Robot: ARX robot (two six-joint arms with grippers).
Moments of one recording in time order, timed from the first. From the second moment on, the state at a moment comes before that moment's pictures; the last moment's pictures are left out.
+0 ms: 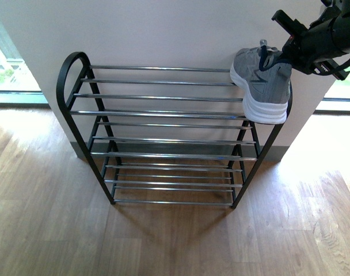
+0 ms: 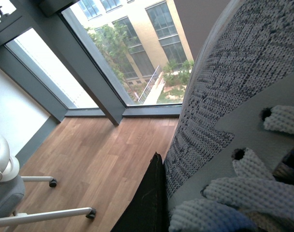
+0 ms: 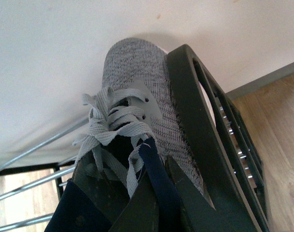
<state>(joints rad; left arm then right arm) -0.30 1.06 0.23 0.65 -0.73 0.29 0.06 2.33 1.53 0.15 -0.11 0.62</state>
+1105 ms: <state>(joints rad) -0.30 1.06 0.23 0.65 -0.73 0.29 0.00 1.62 0.43 1.17 0.00 0.01</state>
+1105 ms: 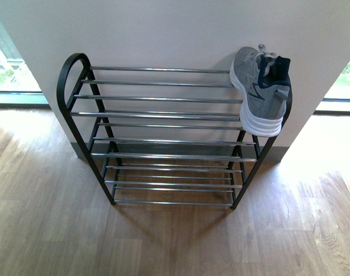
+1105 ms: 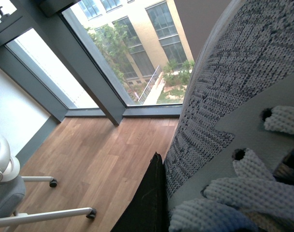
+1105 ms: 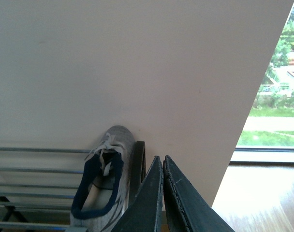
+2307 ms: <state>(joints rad) -0.30 1.06 0.23 0.65 -0.73 0.29 0.00 0.66 0.02 0.64 0.00 0.01</state>
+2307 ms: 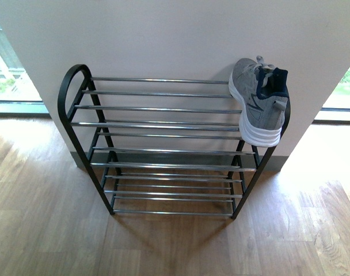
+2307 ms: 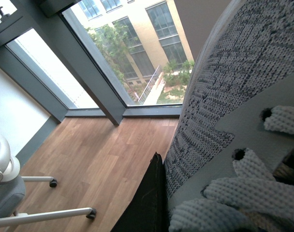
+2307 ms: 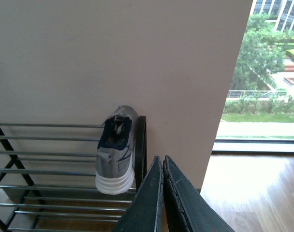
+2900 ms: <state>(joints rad) -0.30 1.06 0.23 0.65 -0.73 0.29 0.00 0.35 0.02 0.35 0.00 0.01</state>
